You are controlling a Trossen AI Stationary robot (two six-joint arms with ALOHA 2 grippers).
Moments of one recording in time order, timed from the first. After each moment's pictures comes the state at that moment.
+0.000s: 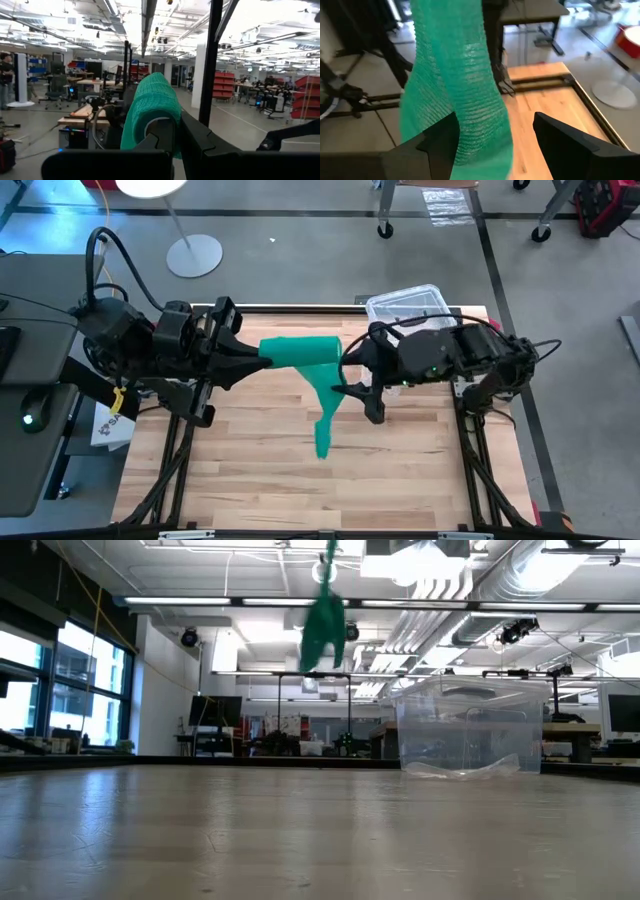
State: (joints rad) left arm -0.48 1.52 2.21 -0.40 -0.39 0.03; right arm 0.29 1.74 2.34 -1.03 0.31 0.21
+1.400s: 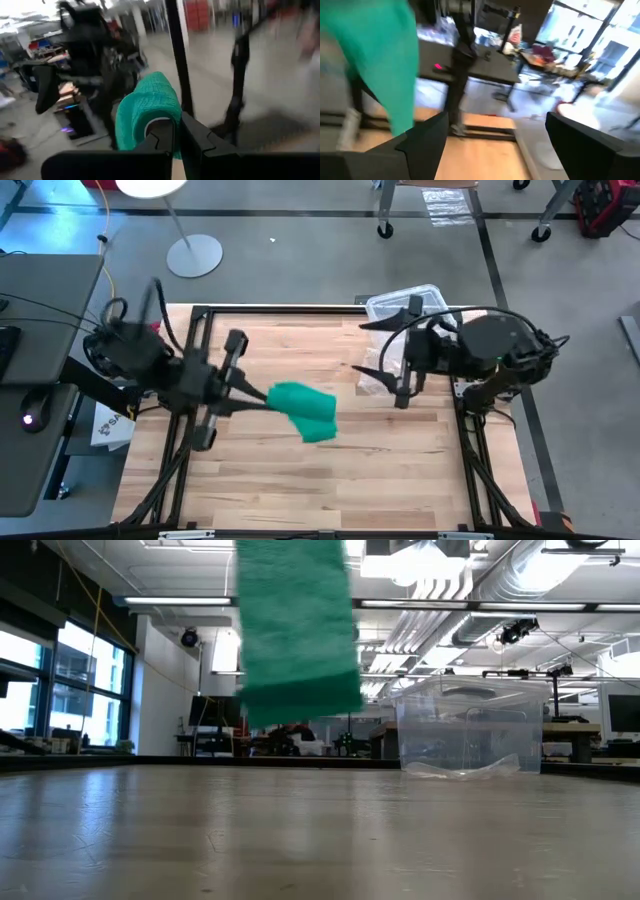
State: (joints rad) left arm -0.51 1.52 2.21 -0.76 -0.28 0.25; right arm 0.39 1.63 2.34 -0.88 0.57 -0.16
